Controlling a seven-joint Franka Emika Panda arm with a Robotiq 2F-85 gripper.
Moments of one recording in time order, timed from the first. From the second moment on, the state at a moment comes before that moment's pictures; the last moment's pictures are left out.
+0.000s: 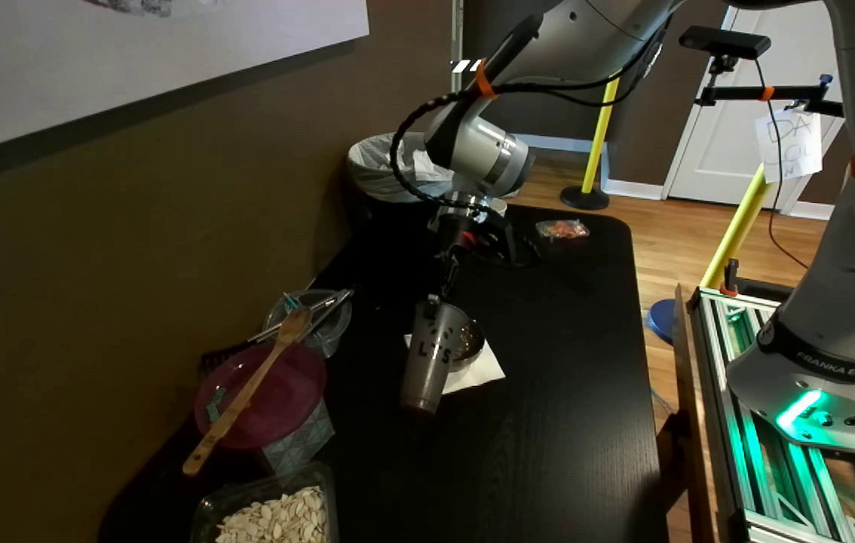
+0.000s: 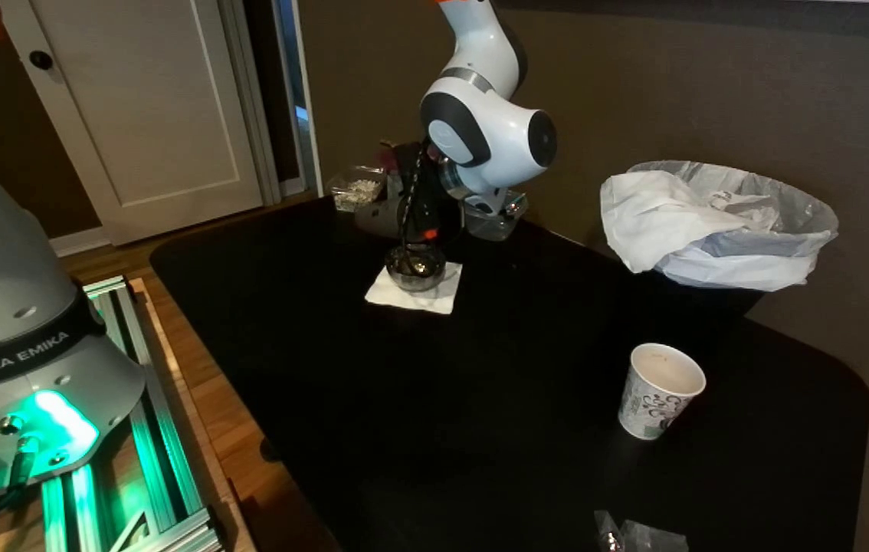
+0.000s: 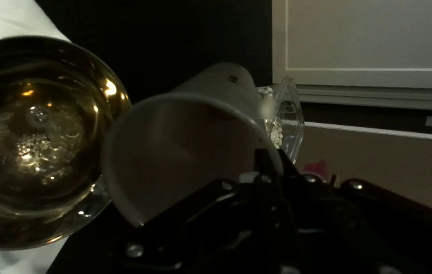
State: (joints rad) arm -0.10 0.52 -0.07 -2.05 1.12 1.93 -0.92
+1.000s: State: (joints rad) arm 0.04 0.18 0.04 -2.17 0.86 2.27 -0.93
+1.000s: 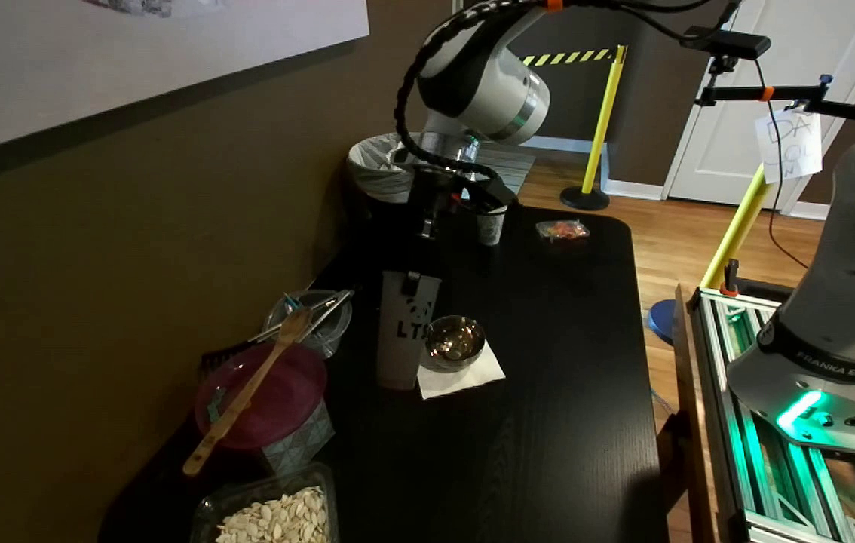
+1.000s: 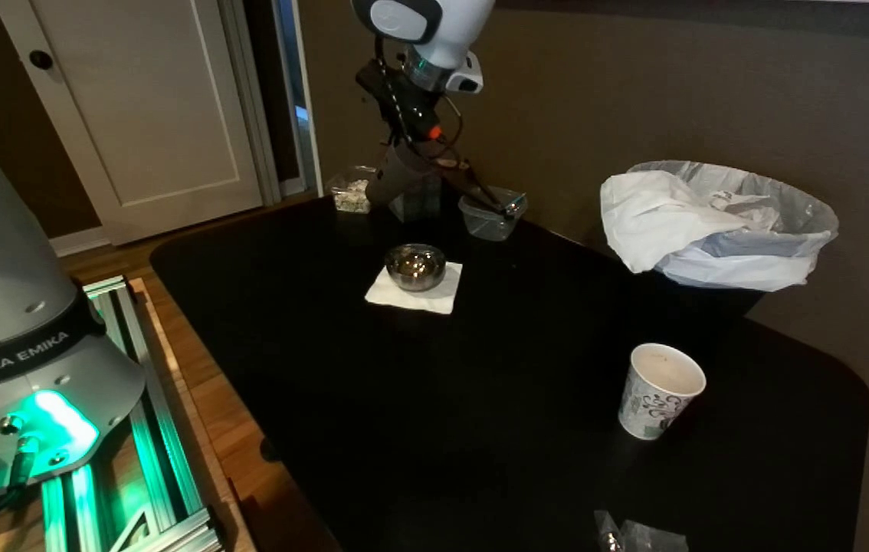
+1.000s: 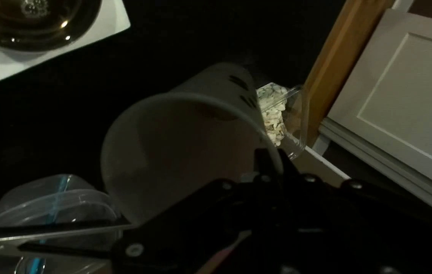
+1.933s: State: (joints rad) arm 0.10 0.22 0.16 -2.30 0.29 2.83 -0.90
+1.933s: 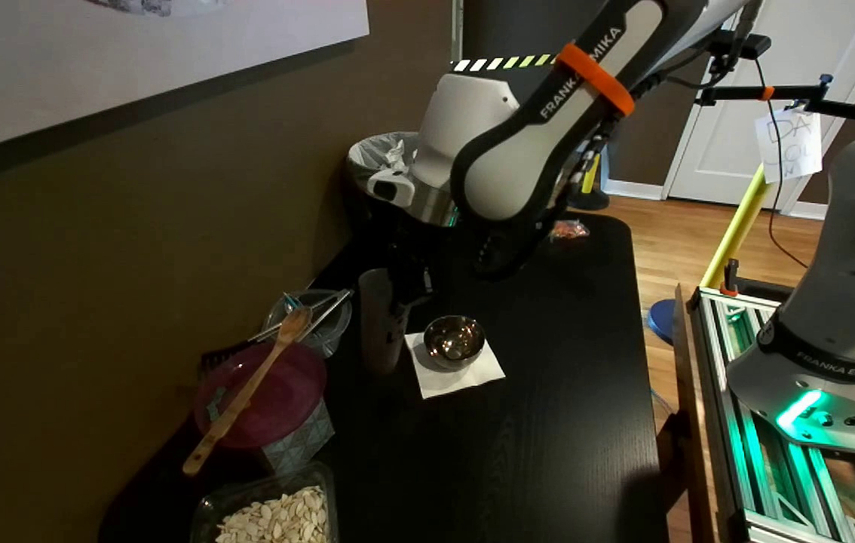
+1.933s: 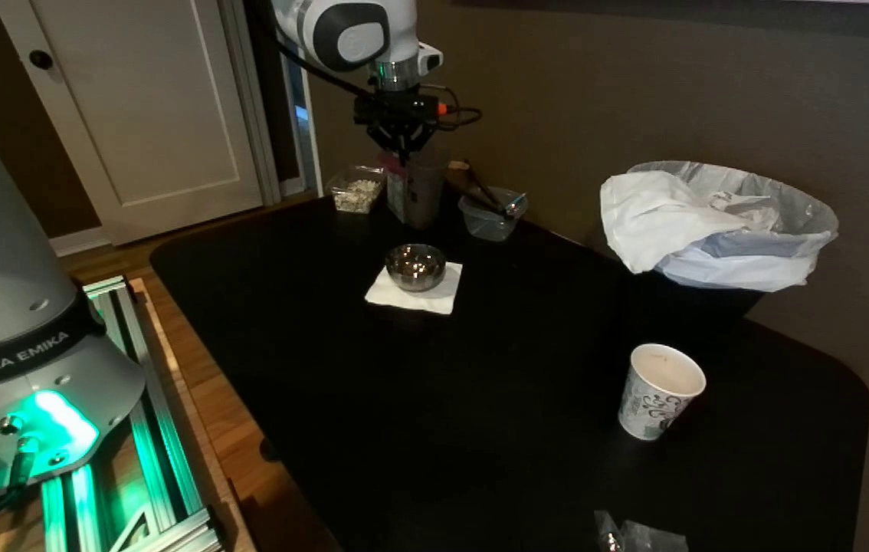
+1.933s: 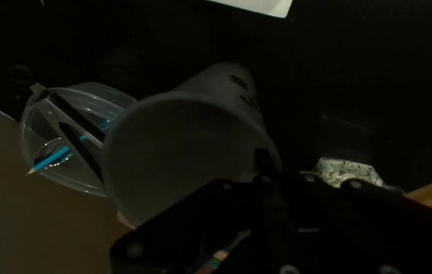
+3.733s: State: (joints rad) arm 0.20 0.47 0.15 -2.11 -0.38 2.86 -0.63
